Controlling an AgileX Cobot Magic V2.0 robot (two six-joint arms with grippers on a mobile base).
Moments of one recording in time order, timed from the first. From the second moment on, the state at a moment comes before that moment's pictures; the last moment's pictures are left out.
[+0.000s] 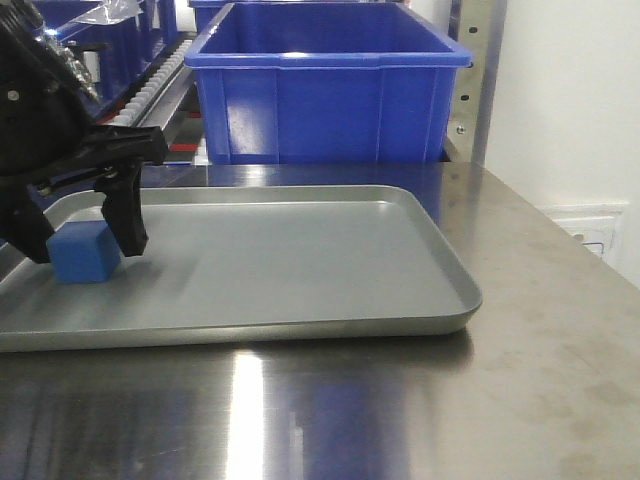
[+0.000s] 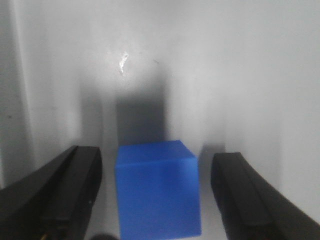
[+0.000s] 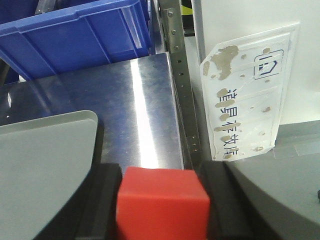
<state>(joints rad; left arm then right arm) -0.39 1.69 -1.12 -0.09 0.72 -0.30 0.16 0.69 -0.65 -0.04 0.44 0.36</state>
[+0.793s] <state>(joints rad) -0.39 1.69 -1.13 -0.09 0.75 -0.30 0.16 0.69 -0.65 -0.04 0.44 0.36</state>
